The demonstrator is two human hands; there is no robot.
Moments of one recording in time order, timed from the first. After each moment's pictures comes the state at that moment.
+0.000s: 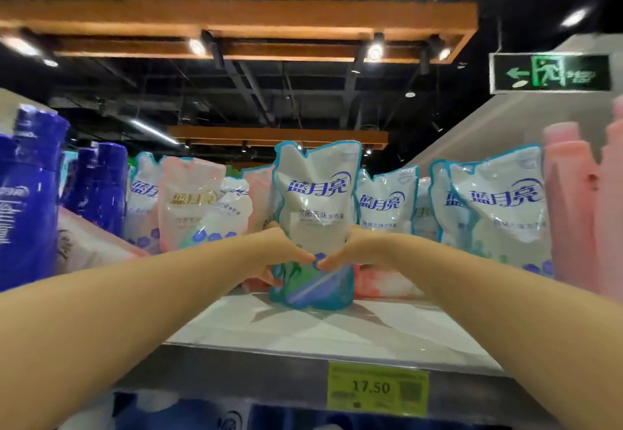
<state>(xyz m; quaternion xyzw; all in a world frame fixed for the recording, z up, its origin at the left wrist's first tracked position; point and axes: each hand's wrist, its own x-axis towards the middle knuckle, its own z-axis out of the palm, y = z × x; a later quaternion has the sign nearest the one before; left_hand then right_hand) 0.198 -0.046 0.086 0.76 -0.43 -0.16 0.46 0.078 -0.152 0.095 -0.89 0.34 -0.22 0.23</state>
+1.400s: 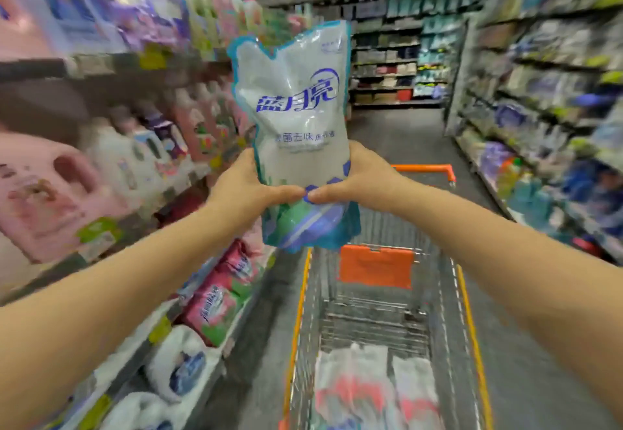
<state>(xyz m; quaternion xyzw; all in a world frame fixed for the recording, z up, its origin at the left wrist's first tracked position) -0.500 0.227 -0.145 0.24 -0.83 -0.41 0.30 -0.641 0.355 -0.137 -0.53 0.69 -0.47 0.15</state>
